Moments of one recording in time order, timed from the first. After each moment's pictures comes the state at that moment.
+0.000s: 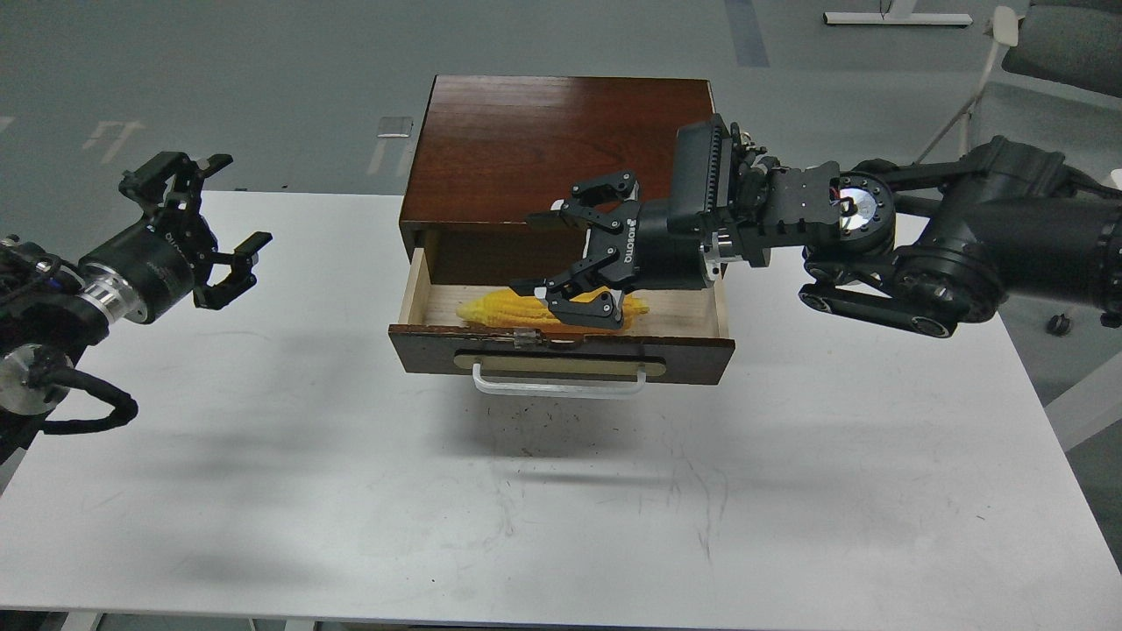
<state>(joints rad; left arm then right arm) -0.58 0.74 -0.69 -1.00 0.14 -0.34 -0.21 1.53 -0.28 -0.50 1.07 -1.57 -0.43 0.49</state>
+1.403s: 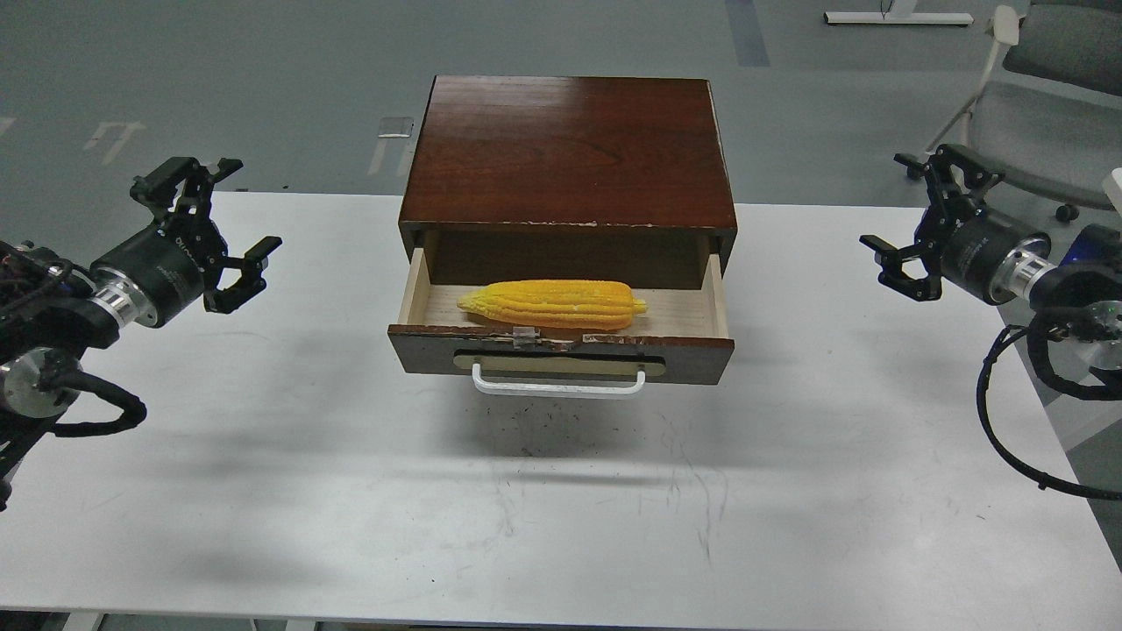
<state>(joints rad) -0.58 0.72 -0.71 -1.00 0.14 -0.35 -0.20 0.87 -0.72 0.24 0.86 0.18 0.35 0.12</state>
